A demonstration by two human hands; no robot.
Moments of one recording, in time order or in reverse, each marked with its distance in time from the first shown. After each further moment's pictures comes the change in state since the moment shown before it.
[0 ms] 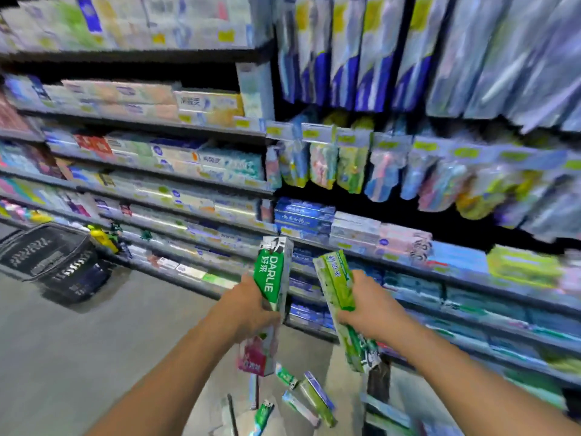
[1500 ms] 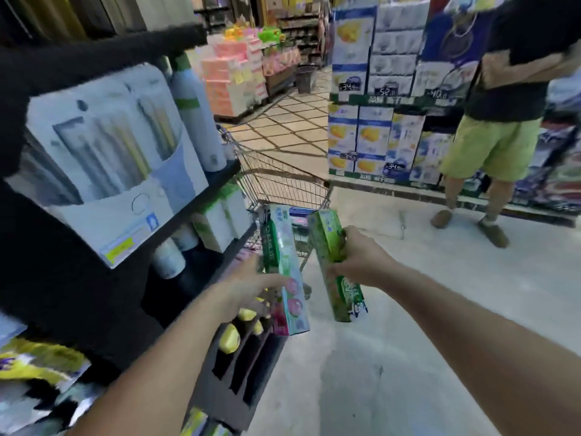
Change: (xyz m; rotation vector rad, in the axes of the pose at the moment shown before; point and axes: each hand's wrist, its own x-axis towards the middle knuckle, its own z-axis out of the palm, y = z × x) left_hand -0.237 1.050 0.559 -0.024 -1.261 0.856; right_hand -0.520 0.881 -0.384 0.508 0.871 1.176
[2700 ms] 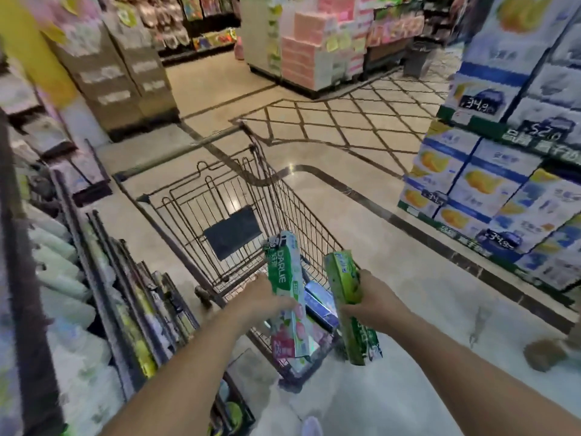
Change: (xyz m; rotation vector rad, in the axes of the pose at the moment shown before) left_hand 0.522 0.167 -0.107 0.043 0.300 -0.272; right_hand 0.614 0.048 -0.067 -0.191 -0.320 -0.153
